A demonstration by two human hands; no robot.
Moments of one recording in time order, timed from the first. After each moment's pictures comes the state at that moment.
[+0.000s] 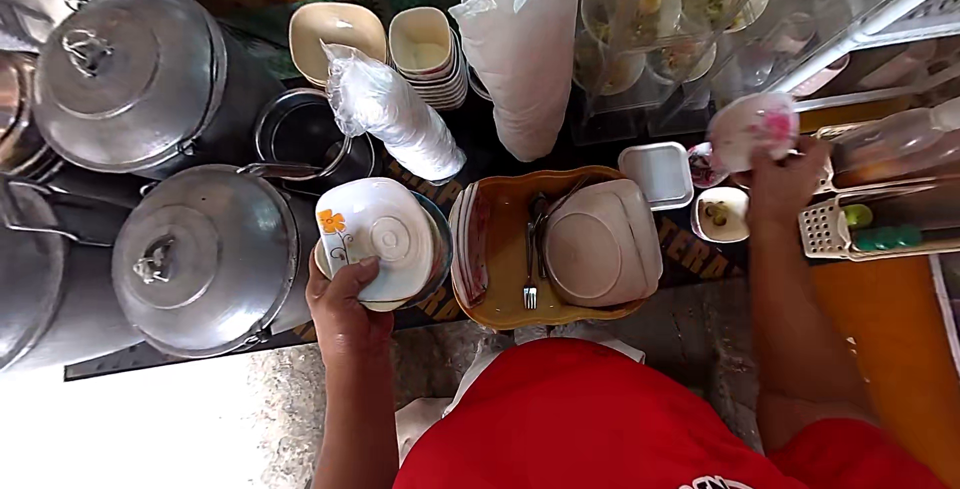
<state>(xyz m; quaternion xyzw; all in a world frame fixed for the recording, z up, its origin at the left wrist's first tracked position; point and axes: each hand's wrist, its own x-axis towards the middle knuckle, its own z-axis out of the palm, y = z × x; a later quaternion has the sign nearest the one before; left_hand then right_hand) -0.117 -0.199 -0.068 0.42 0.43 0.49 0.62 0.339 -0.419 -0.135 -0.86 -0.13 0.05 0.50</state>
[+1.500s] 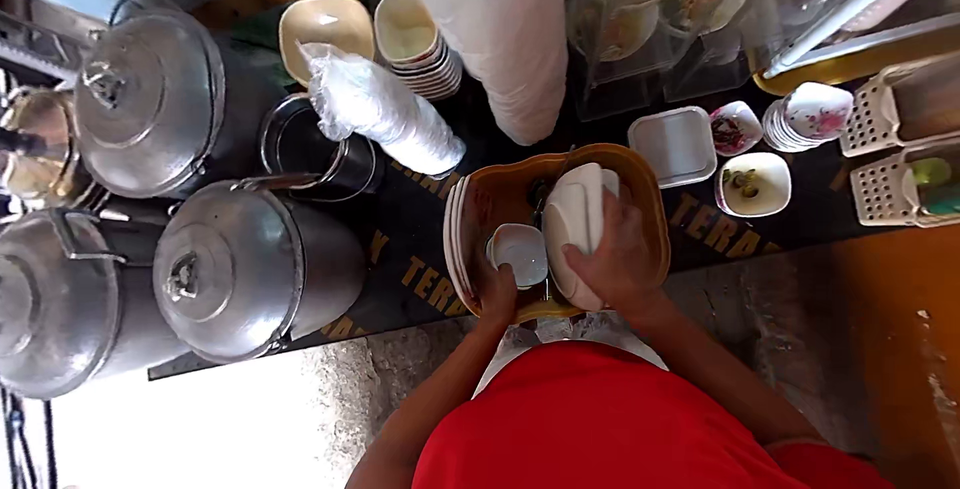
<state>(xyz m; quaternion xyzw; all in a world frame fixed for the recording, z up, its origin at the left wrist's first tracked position) -0.021 -0.265 -0.212 0.66 0.60 0.10 0.43 0.129 -0.370 -0.116 -0.88 -0.29 0.25 0.28</state>
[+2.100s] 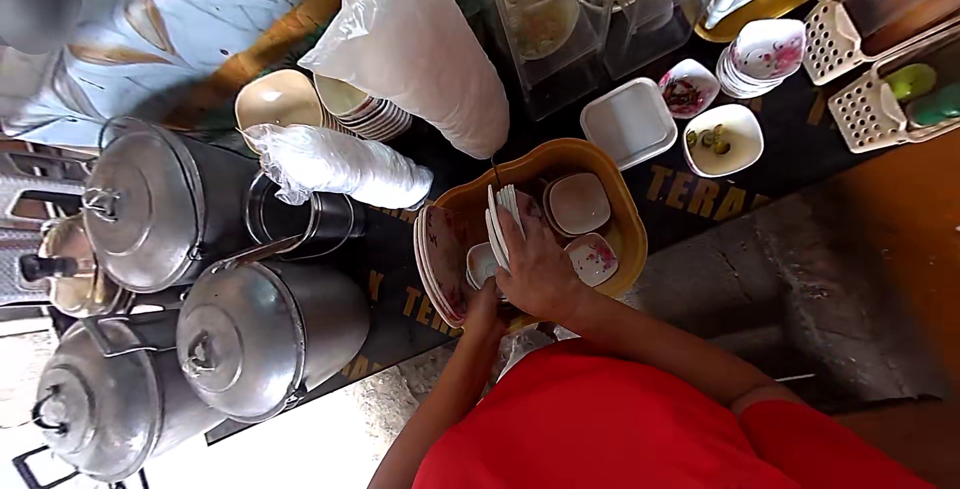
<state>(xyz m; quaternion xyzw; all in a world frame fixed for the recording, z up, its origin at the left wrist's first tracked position) -0.017 -0.271 -0.192 0.33 0.62 0.15 0.70 0.095 -0.335 -0.107 -0.83 -0.39 0.31 0.26</state>
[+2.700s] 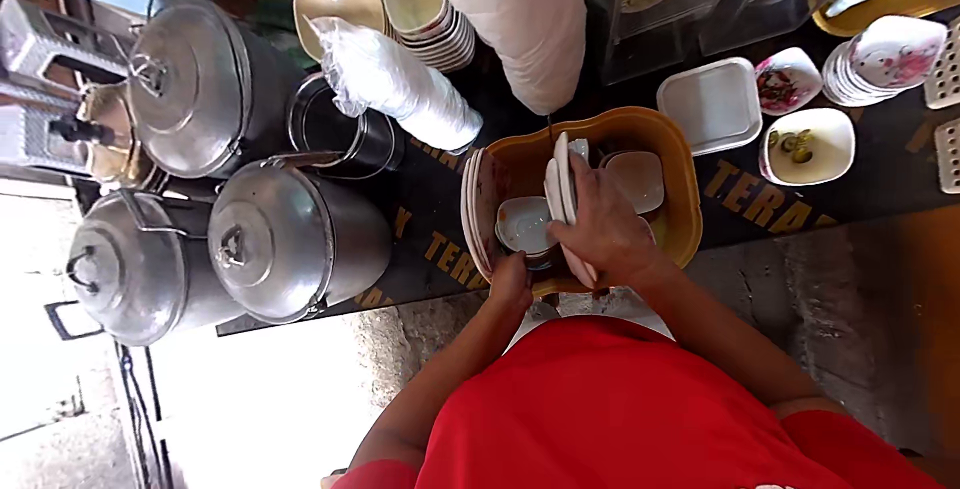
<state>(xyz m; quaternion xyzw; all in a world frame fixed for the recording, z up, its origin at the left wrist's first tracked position) -0.023 -0.279 -0.166 0.28 0.68 0.14 0.66 0.120 -0.334 -0.112 -0.81 -0.39 0.33 0.28</state>
